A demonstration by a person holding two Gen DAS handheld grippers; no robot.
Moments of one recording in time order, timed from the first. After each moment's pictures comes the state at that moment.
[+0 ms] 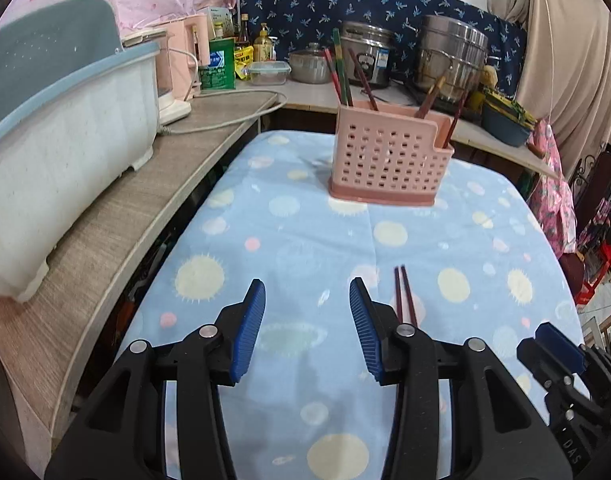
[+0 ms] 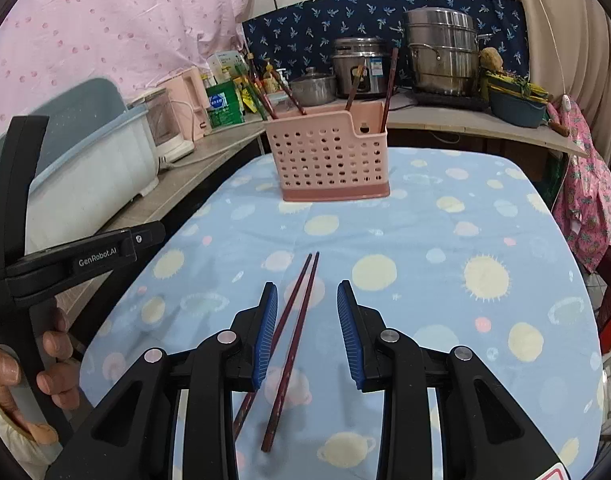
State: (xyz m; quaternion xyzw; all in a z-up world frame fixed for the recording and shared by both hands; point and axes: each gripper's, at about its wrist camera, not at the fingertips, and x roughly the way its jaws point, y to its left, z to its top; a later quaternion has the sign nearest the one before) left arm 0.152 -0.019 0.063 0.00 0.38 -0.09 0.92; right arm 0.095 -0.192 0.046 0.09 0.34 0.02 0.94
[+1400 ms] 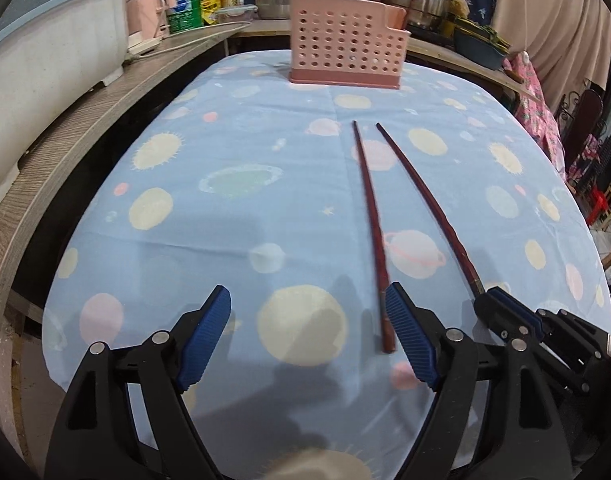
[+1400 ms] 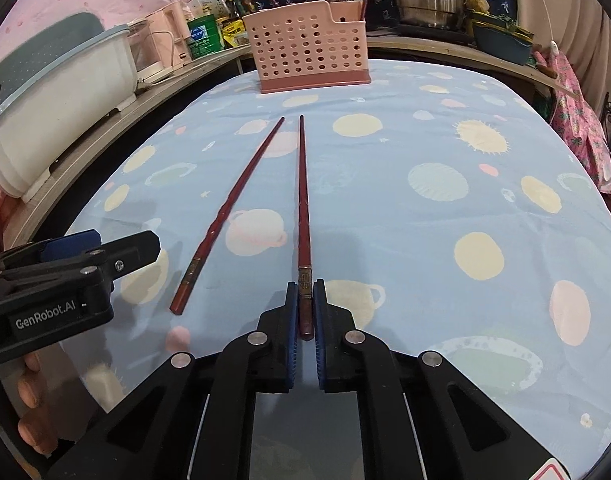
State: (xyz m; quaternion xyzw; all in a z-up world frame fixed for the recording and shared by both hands) left arm 0.073 -0.047 -0.023 0.04 0.45 -0.13 0.88; right arm 0.046 -0.182 -0.051 0.09 0.41 -0.01 0.91
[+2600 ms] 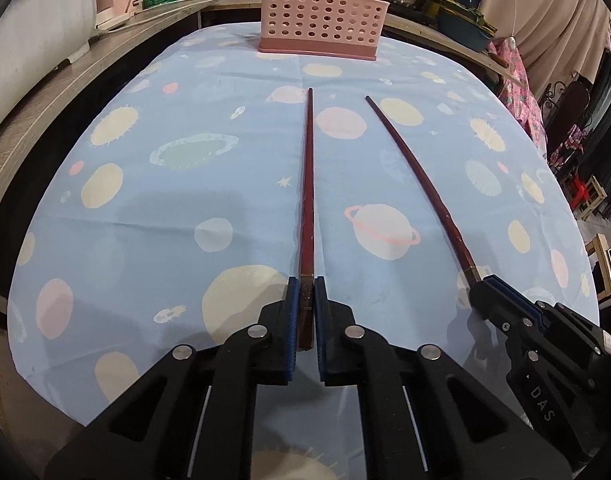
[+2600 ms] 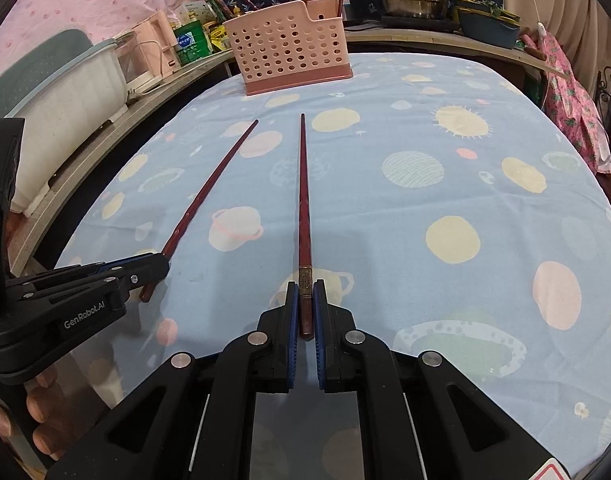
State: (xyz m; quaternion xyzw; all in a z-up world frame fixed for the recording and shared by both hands) left arm 0.079 -0.061 -0.038 0.02 0.49 -0.17 0.86; right arm 0.039 -0.197 -0.051 0.11 0.42 -0.02 0.90
